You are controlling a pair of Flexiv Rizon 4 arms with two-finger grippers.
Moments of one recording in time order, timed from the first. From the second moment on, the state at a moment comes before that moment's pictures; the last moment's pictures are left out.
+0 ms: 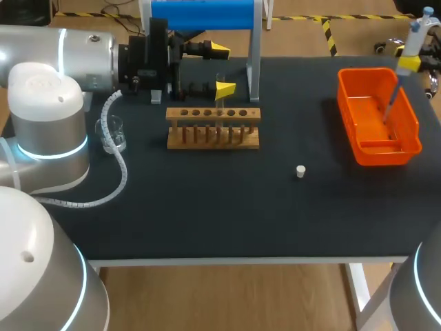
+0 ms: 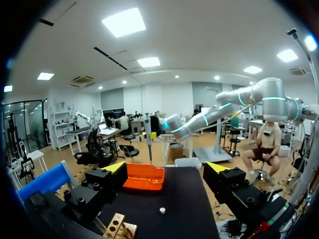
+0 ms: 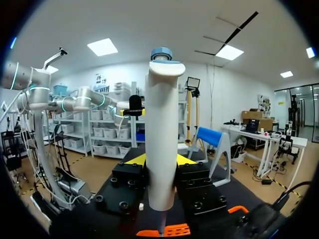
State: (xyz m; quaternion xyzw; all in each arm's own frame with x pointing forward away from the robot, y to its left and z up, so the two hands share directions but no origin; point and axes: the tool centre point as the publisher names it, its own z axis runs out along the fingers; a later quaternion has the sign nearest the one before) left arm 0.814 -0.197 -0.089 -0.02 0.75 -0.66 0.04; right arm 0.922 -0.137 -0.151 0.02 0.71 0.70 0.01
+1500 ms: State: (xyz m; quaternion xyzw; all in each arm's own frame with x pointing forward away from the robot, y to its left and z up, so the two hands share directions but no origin) left arm 0.814 -0.197 -0.089 -0.02 0.75 -0.66 0.04; right arm 0.928 -0.137 -0.160 0.00 0.71 0.70 -0.02
